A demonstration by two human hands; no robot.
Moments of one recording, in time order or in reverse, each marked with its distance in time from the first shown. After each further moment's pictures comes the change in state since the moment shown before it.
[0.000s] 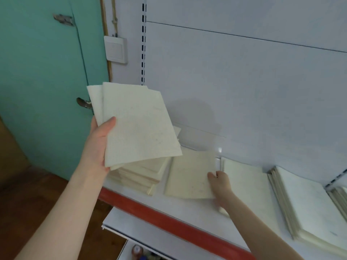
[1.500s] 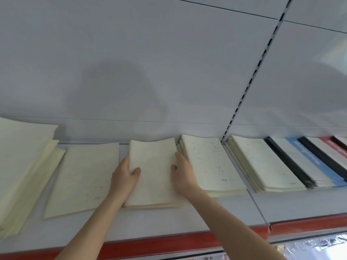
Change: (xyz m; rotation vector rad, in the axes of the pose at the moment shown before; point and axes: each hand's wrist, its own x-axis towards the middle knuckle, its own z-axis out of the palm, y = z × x) left_hand -0.058 -0.239 0.173 1.036 -0.452 -0.051; right_hand 0.002 0.068 -0.140 -0.274 0.105 -0.063
